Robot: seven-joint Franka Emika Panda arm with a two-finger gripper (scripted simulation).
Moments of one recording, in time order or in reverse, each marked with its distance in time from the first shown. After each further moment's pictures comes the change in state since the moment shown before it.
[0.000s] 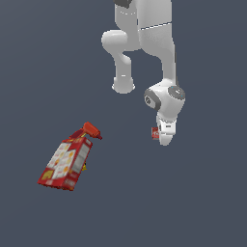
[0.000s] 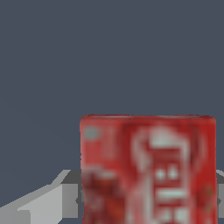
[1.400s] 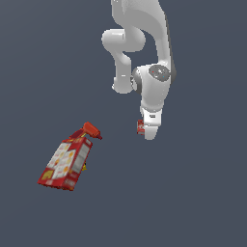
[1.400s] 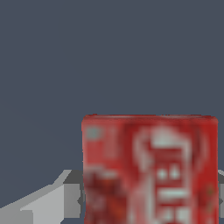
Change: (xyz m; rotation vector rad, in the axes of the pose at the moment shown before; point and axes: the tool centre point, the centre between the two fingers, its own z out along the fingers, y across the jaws) arm -0.091 0.034 -0.097 0.001 0.000 -0.001
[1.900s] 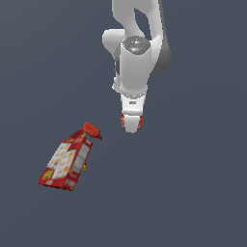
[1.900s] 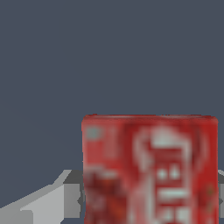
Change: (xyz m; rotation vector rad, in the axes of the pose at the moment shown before) arm -0.077 0.030 -0.086 0.000 0.005 -0.001
